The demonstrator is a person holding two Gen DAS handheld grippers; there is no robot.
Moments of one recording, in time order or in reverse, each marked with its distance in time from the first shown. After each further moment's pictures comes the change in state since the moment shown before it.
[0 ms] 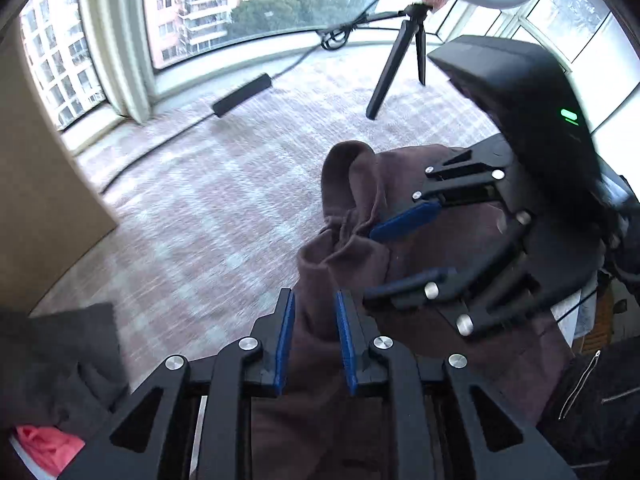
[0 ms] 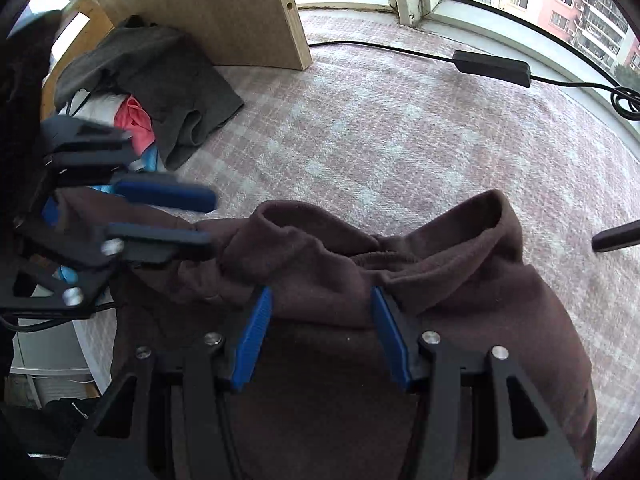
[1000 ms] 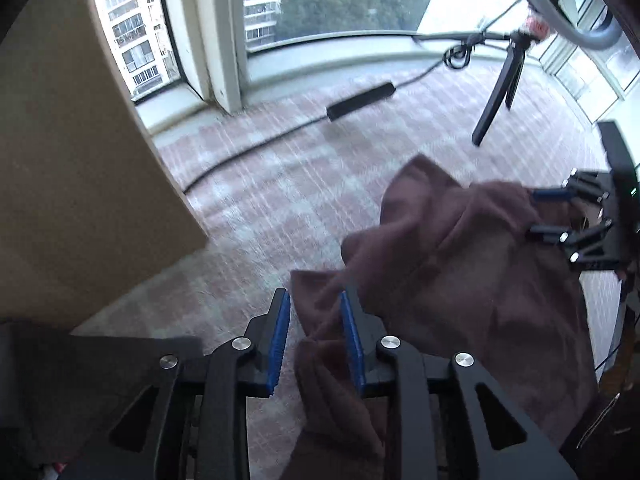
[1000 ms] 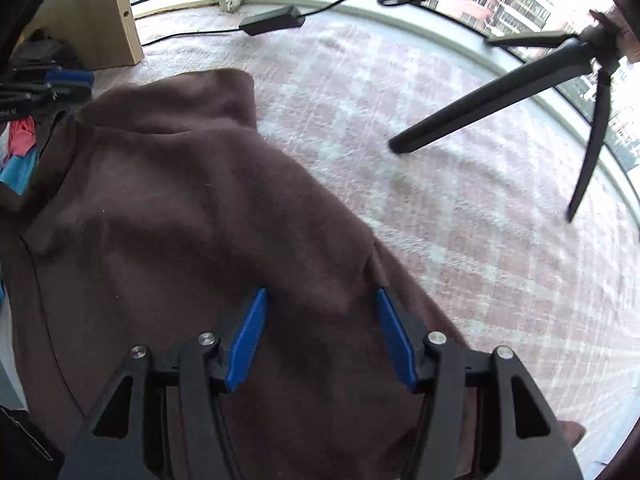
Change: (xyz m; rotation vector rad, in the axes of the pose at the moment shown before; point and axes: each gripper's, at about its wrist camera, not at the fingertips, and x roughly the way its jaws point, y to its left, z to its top) left arm 0.020 0.073 0.022 -0.074 0.010 0.160; right arm -0.032 -0.097 -0.054 0.111 -0.016 -0.418
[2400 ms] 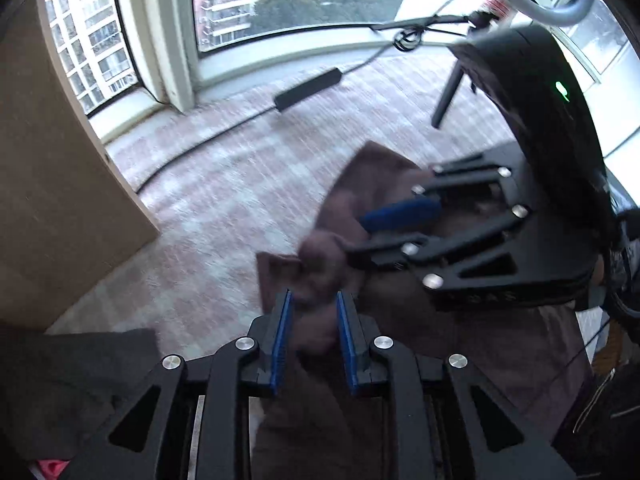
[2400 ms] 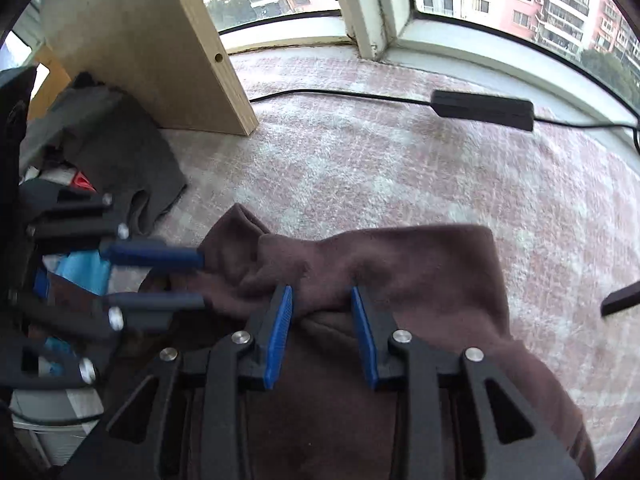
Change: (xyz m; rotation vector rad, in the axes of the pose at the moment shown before) left arm -0.014 -0.028 -0.010 0.073 -0.018 -0.077; right arm 0.030 0.115 0.130 0.055 -0.074 0.379
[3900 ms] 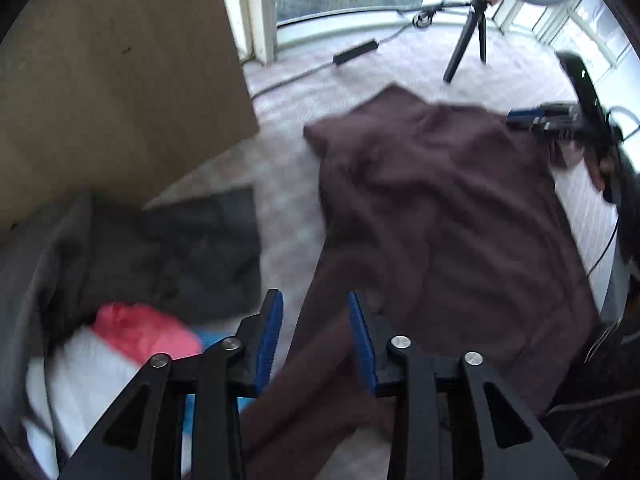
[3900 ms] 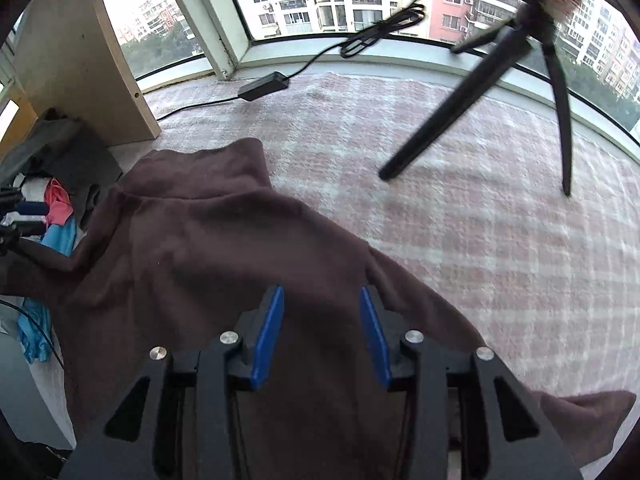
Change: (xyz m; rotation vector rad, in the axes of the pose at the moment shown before) left arm -0.085 0.049 -0.092 -0.004 0.129 0.123; right arm -0.128 -0.128 -0.145 0.149 -0.094 -0.228
